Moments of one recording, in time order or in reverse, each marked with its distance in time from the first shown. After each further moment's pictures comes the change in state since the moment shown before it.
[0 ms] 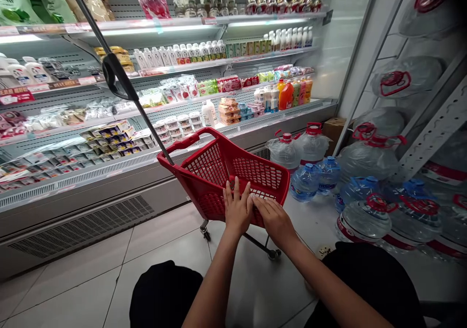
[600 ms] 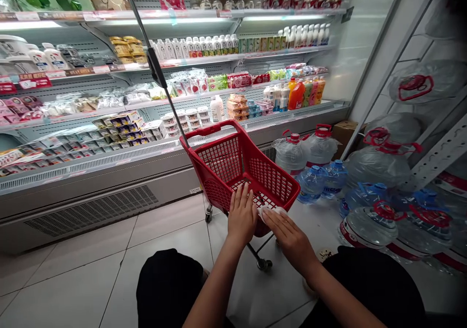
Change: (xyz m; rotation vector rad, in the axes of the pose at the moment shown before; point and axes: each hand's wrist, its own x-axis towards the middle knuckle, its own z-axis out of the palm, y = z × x) left_hand -0.034 0.001 -0.010 0.083 -0.047 0.081; right_hand -0.049 0.001 -0.027 0.024 -0.022 -0.178
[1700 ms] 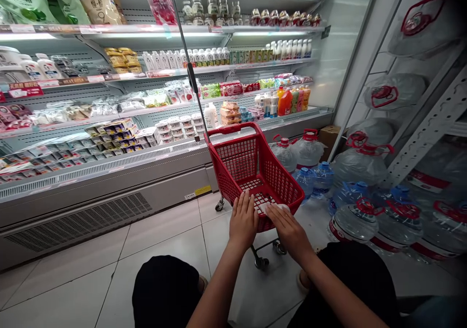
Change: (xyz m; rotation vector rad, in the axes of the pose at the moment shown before) left_hand -0.009 0.023 0.003 0.025 -0.003 0.073; right_hand -0.018 0.022 0.002 -0.099 0.014 0.083
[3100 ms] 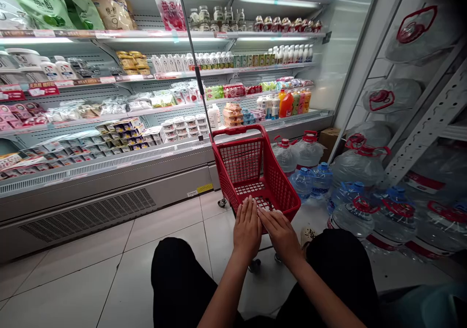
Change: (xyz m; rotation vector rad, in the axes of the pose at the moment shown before) left_hand -0.044 0.024 -0.017 0.007 0.088 0.006; right_hand -0.006 -0.046 -0.014 0.038 0.023 0.067
